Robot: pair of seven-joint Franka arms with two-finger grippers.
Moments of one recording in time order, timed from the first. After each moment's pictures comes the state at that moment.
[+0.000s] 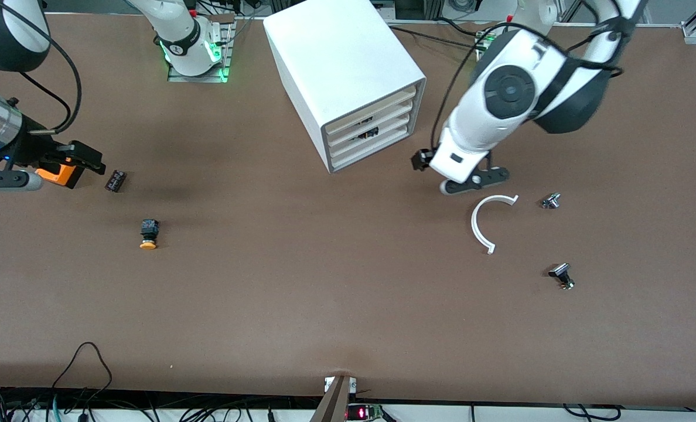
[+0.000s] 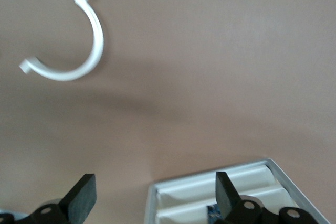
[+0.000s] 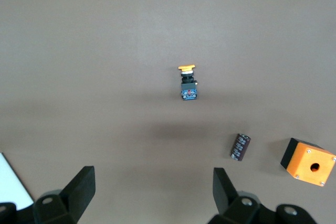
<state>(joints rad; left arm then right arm) 0.13 0.28 -0.67 -1.67 0.05 1.78 -0.79 0.01 0.05 -0.02 -1.72 0.03 1.73 0.00</state>
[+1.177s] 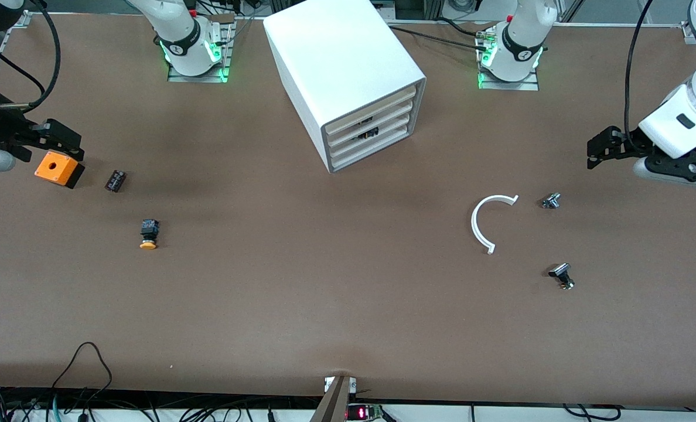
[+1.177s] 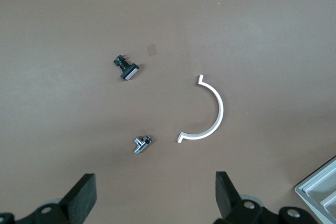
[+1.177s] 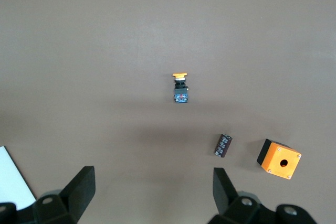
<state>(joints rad) -0.04 0.03 -0.03 -1.63 0.02 1.68 0.11 0.01 0.06 0.03 -1.55 -0.03 1.61 0.00</state>
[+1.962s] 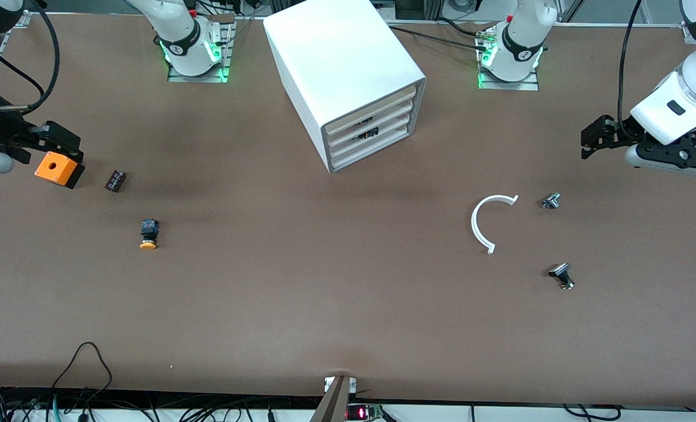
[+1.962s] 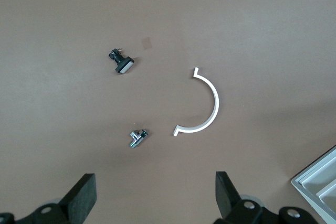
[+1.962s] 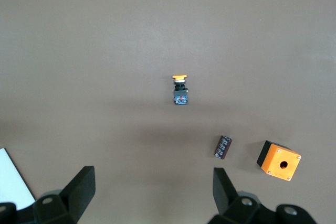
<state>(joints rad) -0.05 0.00 -0.03 -1.67 0.02 1.67 0.10 0.01 0.07 0.03 -1.54 -0.03 1.62 0.00</state>
